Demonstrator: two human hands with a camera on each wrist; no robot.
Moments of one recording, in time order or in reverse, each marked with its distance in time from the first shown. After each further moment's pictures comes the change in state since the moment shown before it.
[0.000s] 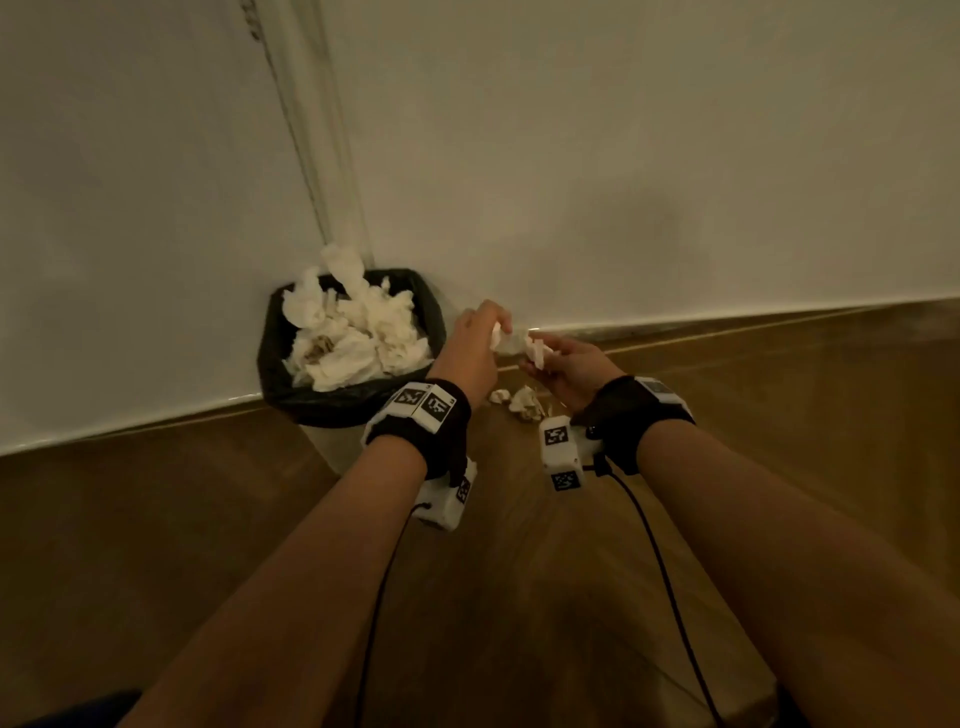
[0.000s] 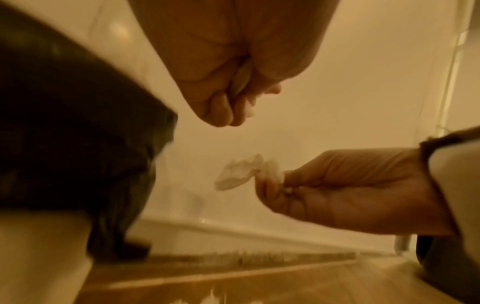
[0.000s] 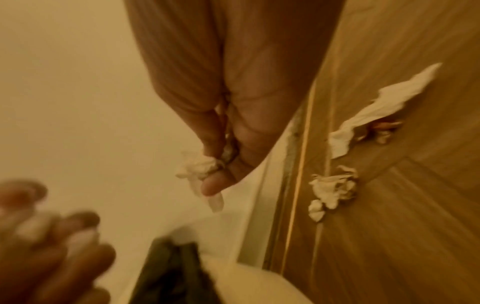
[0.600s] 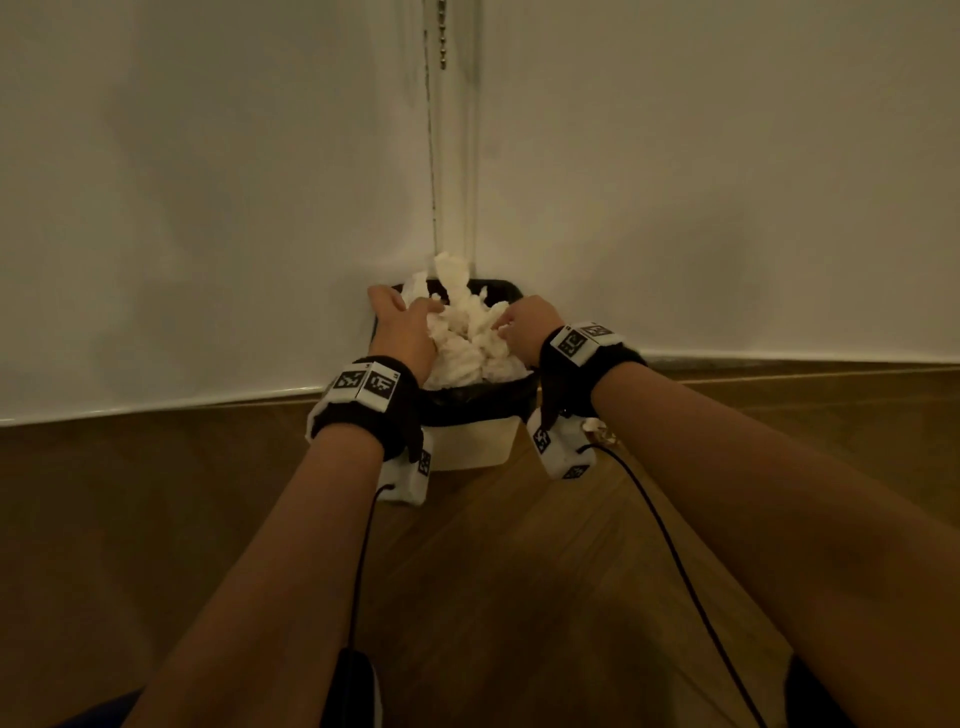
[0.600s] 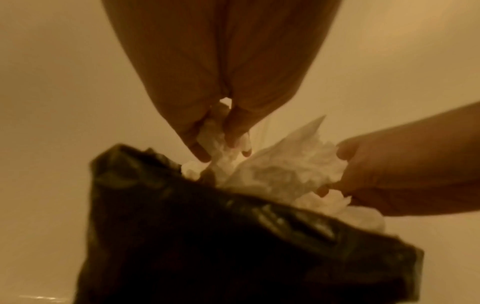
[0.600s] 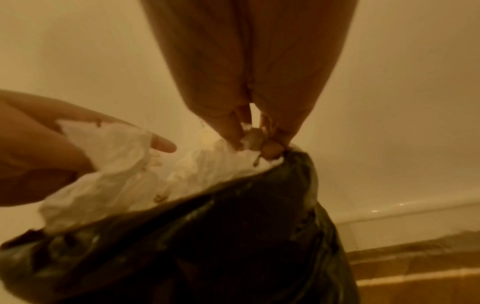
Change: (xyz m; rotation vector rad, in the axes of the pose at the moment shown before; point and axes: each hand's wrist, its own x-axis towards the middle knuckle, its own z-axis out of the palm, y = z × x) left_hand -0.027 -0.090 -0.123 0.231 0.220 -0.315; right_hand 0.019 -0.015 0.160 -1.493 -0.128 -0.342
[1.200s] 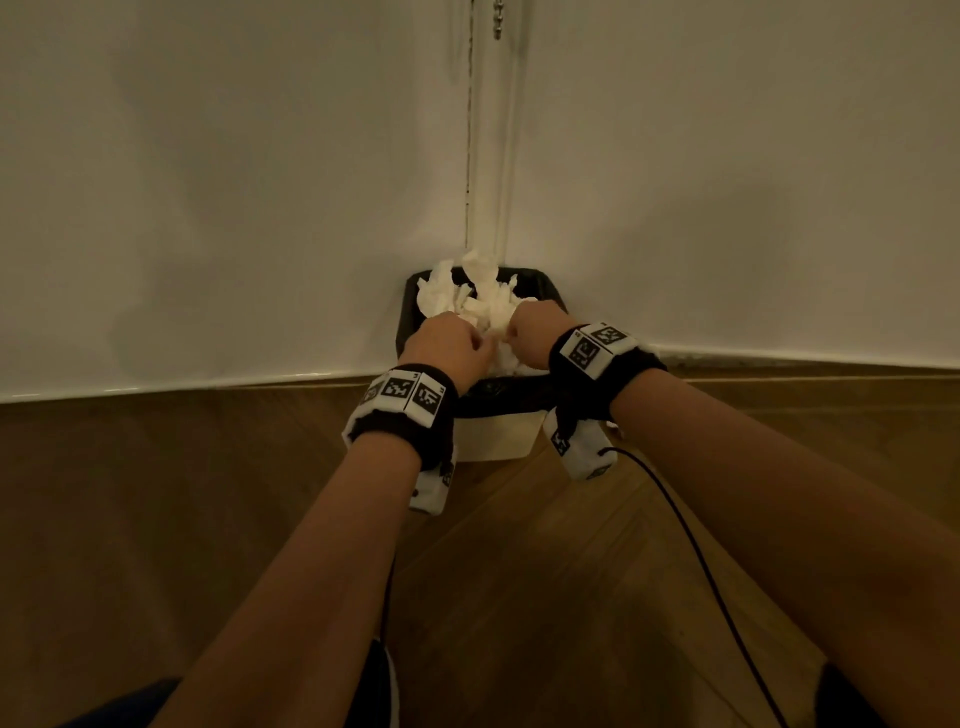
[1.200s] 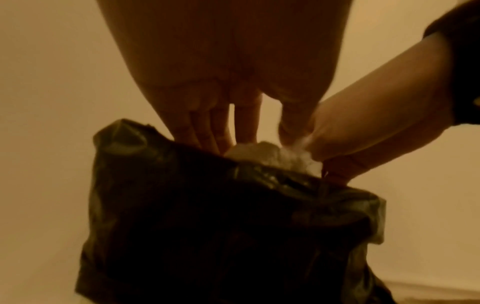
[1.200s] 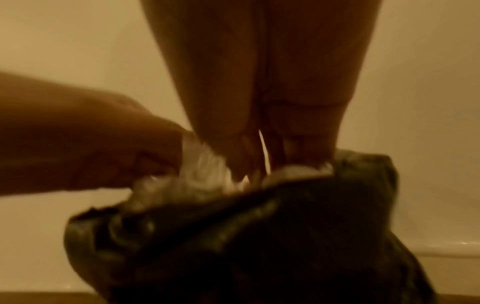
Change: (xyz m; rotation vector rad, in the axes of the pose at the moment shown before) left_hand -0.013 0.007 -0.005 0.137 -0.180 -0.017; right_hand -0.002 -0.028 0.017 -0.378 -0.132 -0.089
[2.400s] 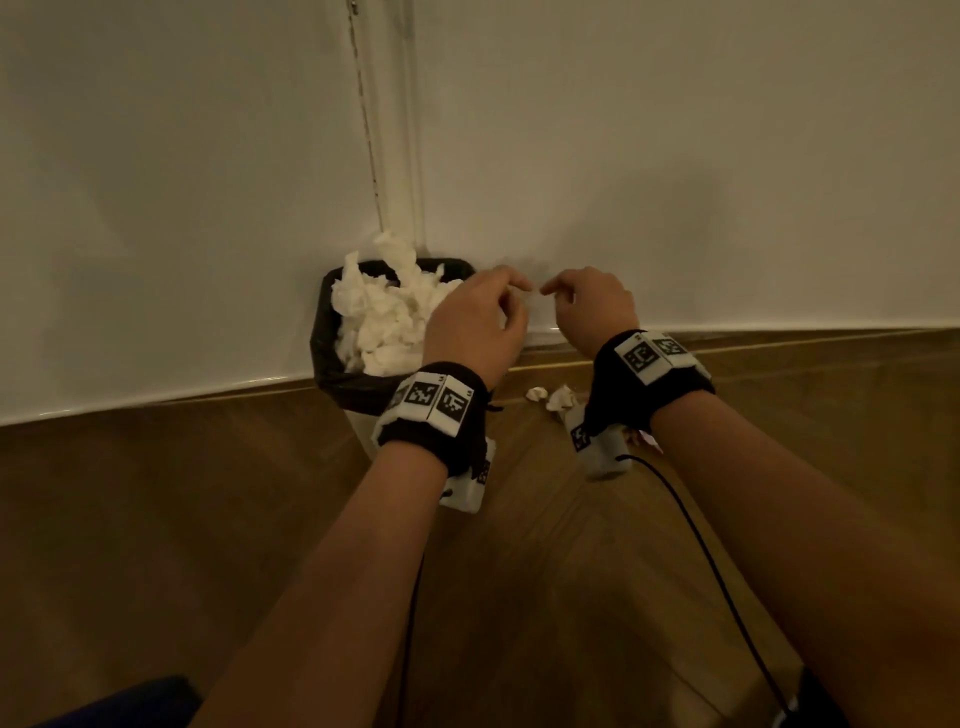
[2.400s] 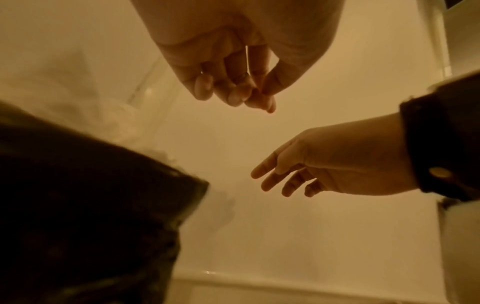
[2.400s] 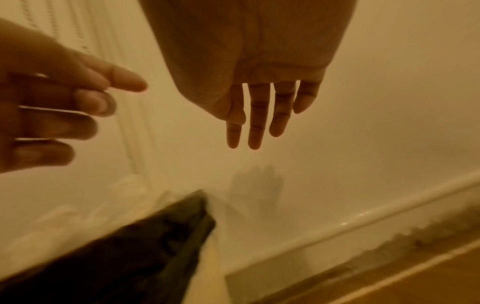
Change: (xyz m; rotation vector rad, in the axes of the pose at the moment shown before) left_hand -0.010 0.093 0.037 -0.348 0.379 0.399; right_hand -0.032 0.120 0.008 0.305 0.489 0.217
